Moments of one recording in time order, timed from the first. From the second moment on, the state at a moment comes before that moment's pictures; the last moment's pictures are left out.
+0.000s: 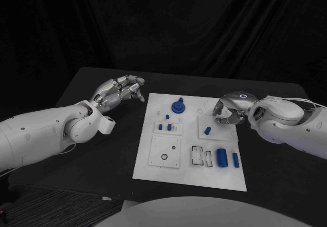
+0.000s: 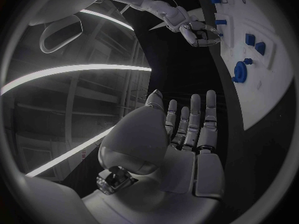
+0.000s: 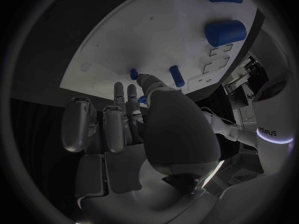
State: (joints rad) left arm 1.22 -0.87 -0.22 1.37 -0.23 0.07 0.68; left_hand 1.47 0.18 -0.23 0.25 0.38 0.39 0.04 0.63 0.32 0.09 0.14 0.88 0.60 0.42 0.13 1.01 0.67 0.15 0.64 0.23 0.21 1.25; right arm 1.27 -0.98 -0.25 1.56 -1.69 -0.26 -0.14; right_hand 1.38 -0.18 0.22 0.21 0.46 1.05 0.05 0.09 0.29 1.03 0.07 0.26 0.31 1.47 -0.01 1.43 1.30 0.06 1.46 0.09 1.27 1.31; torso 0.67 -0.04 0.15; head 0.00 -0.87
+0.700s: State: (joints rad) left arm 1.22 -0.86 -0.22 1.37 -0.23 0.08 0.68; left_hand 1.50 0.20 -0.22 0.22 0.42 0.42 0.07 0.64 0.30 0.09 0.13 0.88 0.59 0.42 0.14 1.01 0.67 0.15 0.64 0.23 0.21 1.25; right arm 1.25 -0.97 -0.25 1.55 -1.70 -0.26 -0.14; right_hand 1.41 -0.16 0.26 0.17 0.46 1.08 0.07 0.10 0.31 1.04 0.06 0.30 0.33 1.47 -0.02 1.43 1.30 0.06 1.47 0.09 1.27 1.31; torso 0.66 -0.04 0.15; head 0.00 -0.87
